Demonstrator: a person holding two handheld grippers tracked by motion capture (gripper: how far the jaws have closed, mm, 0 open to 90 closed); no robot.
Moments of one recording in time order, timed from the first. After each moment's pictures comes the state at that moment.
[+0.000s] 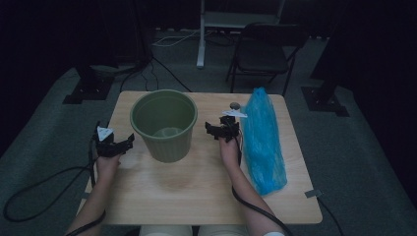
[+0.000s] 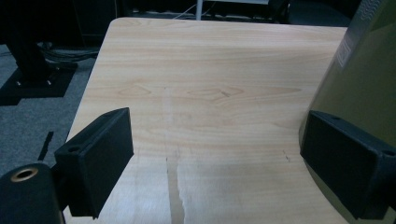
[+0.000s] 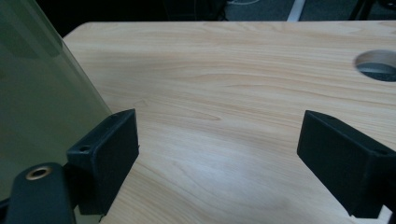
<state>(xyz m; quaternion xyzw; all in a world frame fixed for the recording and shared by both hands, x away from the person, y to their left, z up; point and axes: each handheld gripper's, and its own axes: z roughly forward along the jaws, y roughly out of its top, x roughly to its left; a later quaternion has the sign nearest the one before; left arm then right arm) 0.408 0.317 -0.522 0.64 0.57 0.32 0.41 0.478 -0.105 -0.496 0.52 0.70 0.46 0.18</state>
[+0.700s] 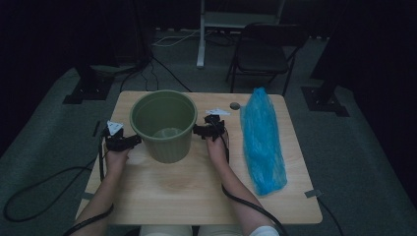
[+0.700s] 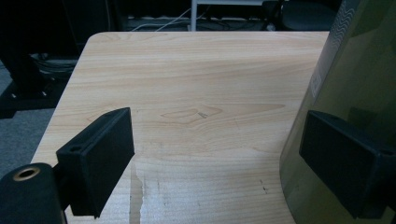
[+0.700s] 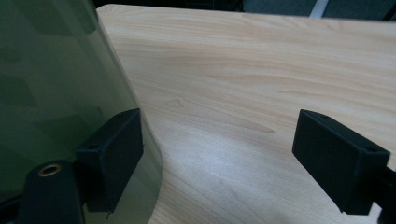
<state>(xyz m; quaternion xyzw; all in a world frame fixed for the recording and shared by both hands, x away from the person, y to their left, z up) 0.422 0.290 -0.516 0.64 0.55 0.33 0.41 0.487 -0.059 -0.501 0.49 0.73 0.45 0.18</state>
